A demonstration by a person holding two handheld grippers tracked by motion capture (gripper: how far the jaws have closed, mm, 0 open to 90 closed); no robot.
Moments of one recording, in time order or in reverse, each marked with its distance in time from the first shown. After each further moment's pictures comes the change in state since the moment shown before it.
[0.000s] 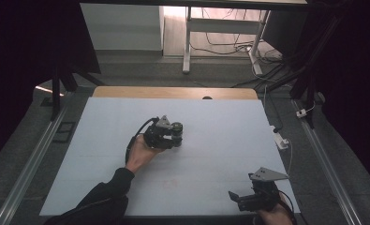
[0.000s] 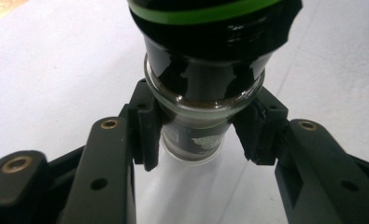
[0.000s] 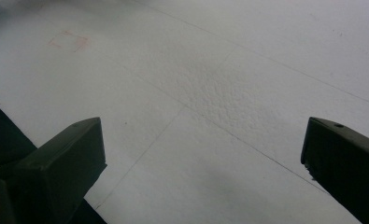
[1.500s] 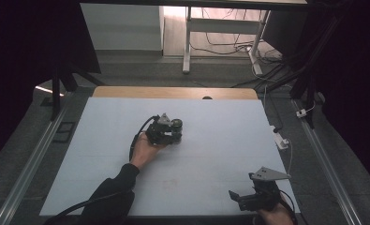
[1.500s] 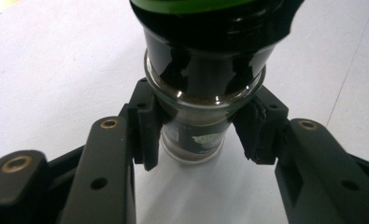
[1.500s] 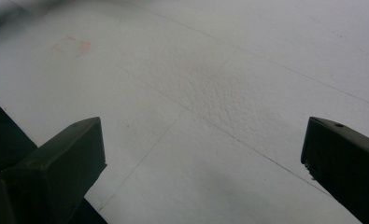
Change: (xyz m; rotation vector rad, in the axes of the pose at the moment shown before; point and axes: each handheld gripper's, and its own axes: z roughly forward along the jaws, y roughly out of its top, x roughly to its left) left arm 0.021 -0.007 0.025 -0.010 0.039 -0.048; right arm -0.002 0.000 -0.002 -0.016 0.010 0.018
